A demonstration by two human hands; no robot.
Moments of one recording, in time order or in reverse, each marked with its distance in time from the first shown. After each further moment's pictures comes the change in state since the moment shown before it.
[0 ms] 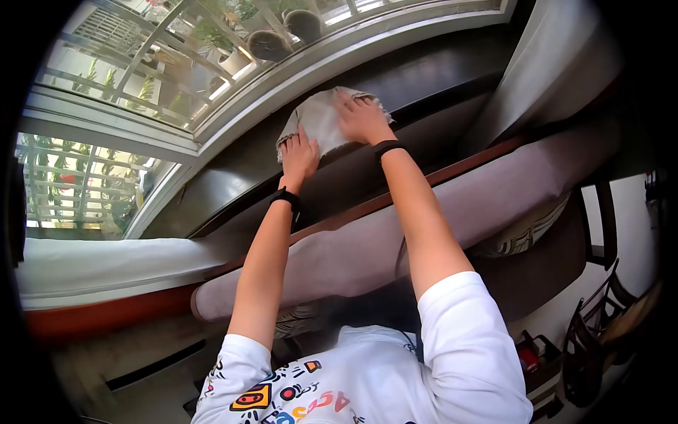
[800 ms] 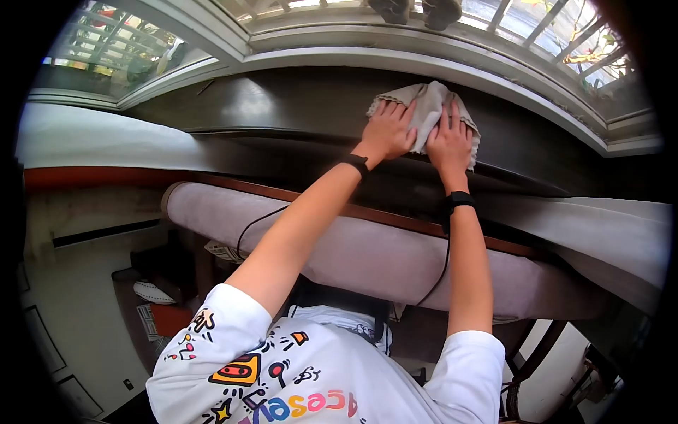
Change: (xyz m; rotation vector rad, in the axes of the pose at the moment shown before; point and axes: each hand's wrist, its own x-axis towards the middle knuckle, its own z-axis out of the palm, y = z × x) left_hand 0.058 0.047 0.036 -0.225 0.410 0.033; right_hand 0.012 0.026 -0.015 -0.097 -0.026 0.078
